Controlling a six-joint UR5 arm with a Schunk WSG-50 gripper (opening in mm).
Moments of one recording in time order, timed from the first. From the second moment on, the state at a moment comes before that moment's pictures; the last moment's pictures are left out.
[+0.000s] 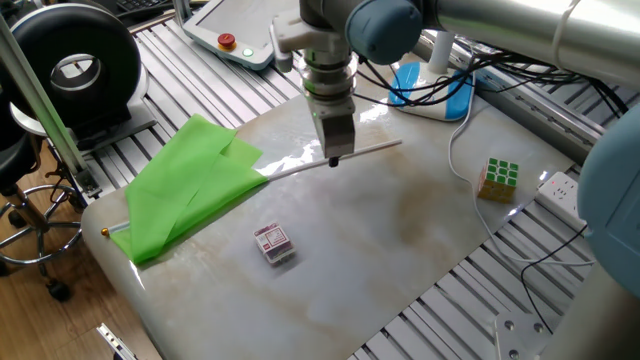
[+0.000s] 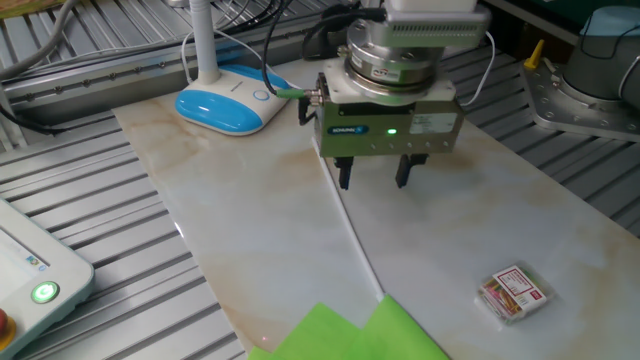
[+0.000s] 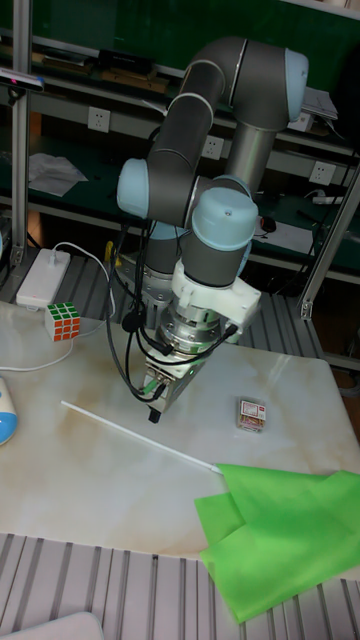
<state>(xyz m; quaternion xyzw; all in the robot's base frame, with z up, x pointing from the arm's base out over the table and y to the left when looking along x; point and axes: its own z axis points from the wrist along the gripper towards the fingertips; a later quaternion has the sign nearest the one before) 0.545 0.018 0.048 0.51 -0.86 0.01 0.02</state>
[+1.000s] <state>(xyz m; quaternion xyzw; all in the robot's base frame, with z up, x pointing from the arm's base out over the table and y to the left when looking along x) 0.545 0.017 0.045 0.53 -0.85 0.01 0.02</state>
